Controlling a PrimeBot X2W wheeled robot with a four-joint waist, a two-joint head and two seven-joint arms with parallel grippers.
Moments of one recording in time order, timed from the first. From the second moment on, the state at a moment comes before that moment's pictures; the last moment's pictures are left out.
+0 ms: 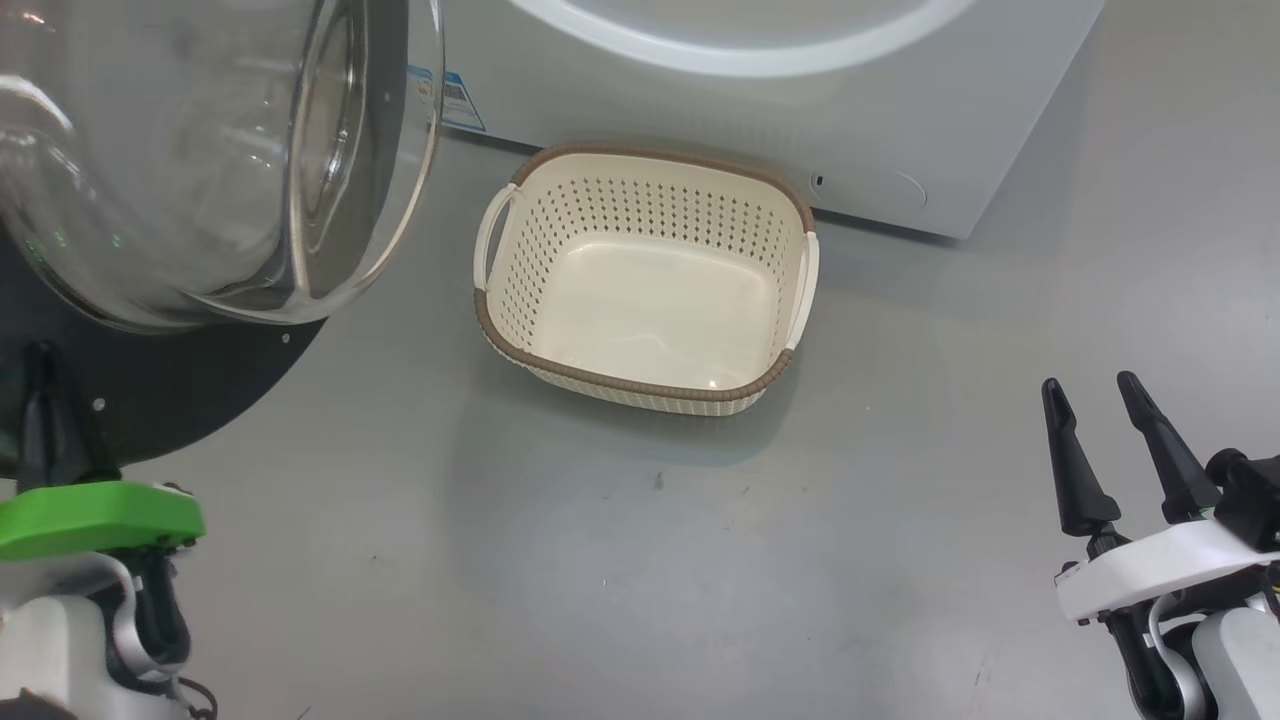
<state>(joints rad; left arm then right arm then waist) -0.26 0.08 0.14 0.26 -0.49 0.12 -0.22 -0.04 -0.32 0.21 0.09 0.55 0.10 -0.20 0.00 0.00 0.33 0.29</state>
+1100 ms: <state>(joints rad) -0.40 0.17 0.28 0.33 -0.56 0.12 -0.19 -0.08 -0.40 0.17 0.04 0.56 0.11 -0.19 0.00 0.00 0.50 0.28</state>
